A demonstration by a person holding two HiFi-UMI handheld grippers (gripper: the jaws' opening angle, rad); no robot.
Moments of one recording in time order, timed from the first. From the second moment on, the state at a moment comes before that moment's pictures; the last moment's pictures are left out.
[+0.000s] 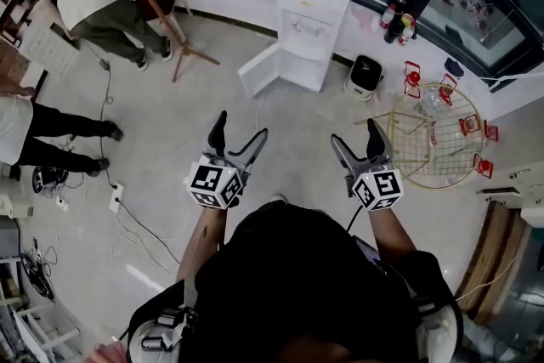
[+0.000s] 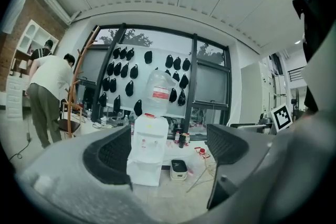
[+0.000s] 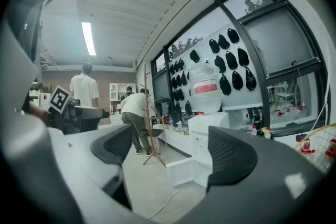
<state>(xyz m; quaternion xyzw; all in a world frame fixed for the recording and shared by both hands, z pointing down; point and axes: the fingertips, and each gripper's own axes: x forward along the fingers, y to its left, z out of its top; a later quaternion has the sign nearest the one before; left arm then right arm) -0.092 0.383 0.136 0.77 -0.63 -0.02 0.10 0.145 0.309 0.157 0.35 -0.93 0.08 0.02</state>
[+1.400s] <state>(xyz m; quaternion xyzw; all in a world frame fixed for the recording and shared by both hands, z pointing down) -0.141 0.185 0.192 0.73 -0.66 -0.01 0.17 0.086 0.072 0.194 0.32 -0.94 0.12 0.05</state>
